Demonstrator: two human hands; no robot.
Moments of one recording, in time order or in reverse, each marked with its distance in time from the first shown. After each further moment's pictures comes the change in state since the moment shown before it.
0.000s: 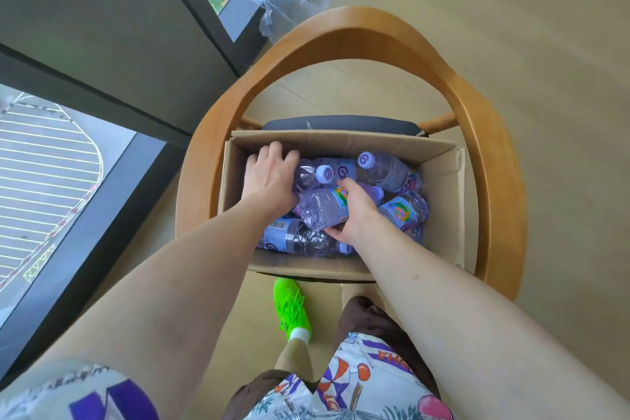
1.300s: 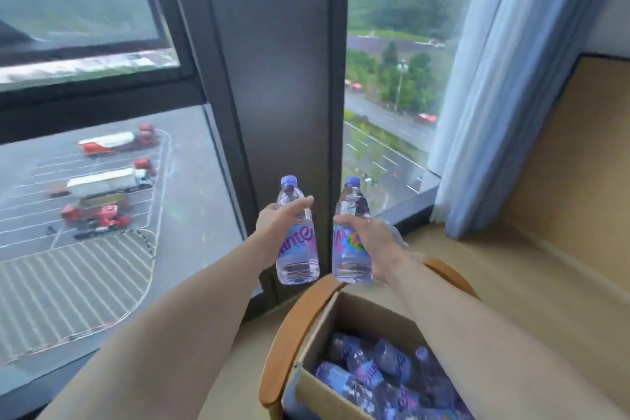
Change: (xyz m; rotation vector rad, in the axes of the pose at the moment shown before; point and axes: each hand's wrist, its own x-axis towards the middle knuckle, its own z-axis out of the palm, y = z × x) left_hand -0.219 -0.104 -0.266 -1.693 0.625 -0.547; right_hand -0.319 0.011 0.099 -0.658 -0.681 -0.954
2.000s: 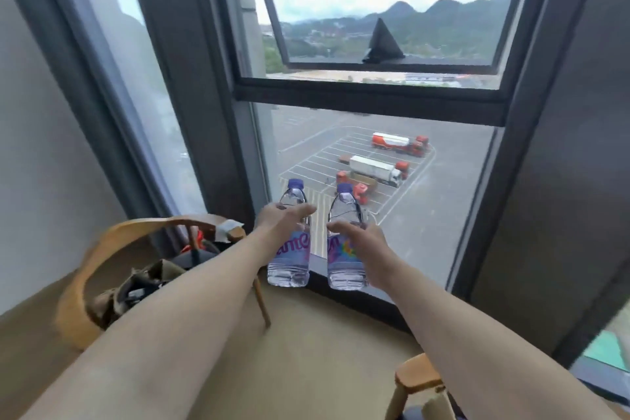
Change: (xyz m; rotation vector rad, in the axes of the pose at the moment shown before) left_hand -0.295 -0.071 -0.225 -0.118 0.963 0.019; right_hand -0.171 0.075 0.236 -0.411 -0.965 -0.047
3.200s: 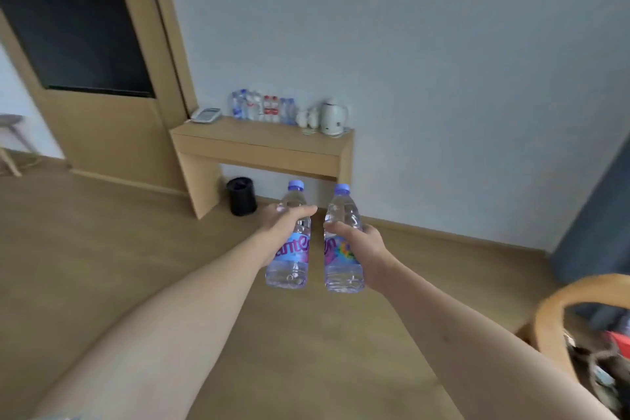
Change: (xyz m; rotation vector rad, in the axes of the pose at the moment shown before) left_hand -0.406 -0.291 -0.775 -0.335 1.346 -0.324; right_hand -0.351 0.148 0.854 -0.275 -1.356 0.197
